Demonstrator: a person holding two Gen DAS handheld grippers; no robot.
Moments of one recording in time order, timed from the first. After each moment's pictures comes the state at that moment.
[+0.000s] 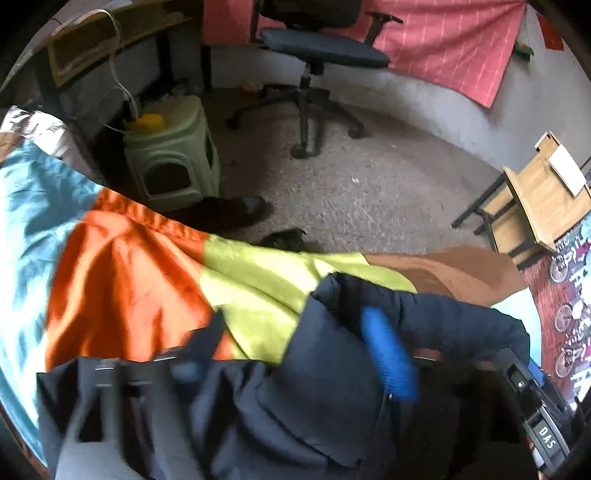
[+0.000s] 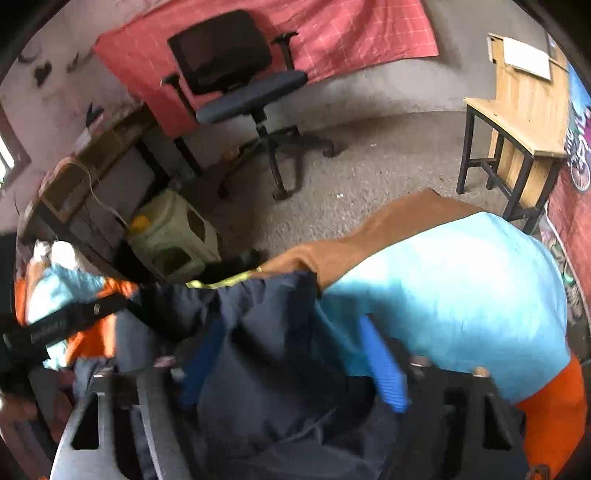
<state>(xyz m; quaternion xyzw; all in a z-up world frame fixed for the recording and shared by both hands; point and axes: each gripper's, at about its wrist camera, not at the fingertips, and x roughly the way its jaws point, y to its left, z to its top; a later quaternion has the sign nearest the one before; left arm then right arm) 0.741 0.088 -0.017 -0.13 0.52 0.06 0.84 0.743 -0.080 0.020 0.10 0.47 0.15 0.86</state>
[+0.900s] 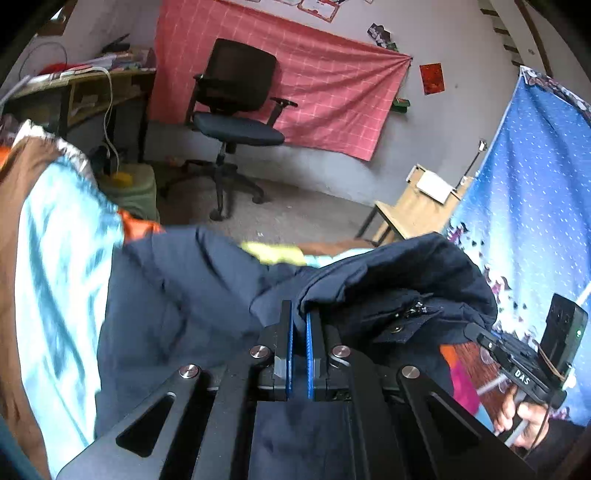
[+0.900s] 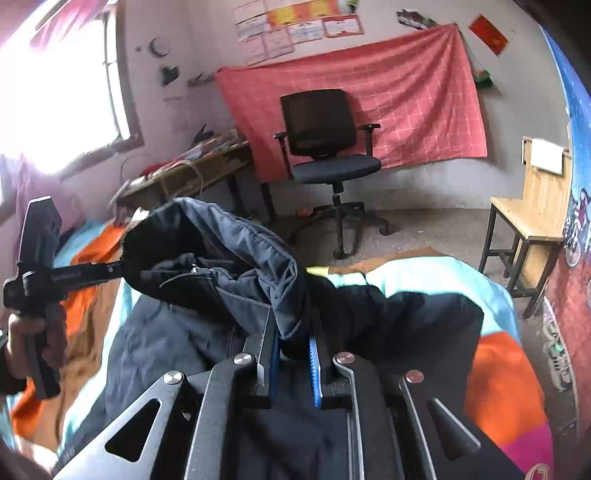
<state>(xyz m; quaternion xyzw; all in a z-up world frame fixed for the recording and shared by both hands) 0.449 0.103 0.097 -0.15 0.34 -0.12 0.92 0.490 -0.120 0.124 0.03 0.30 0.28 0.91</state>
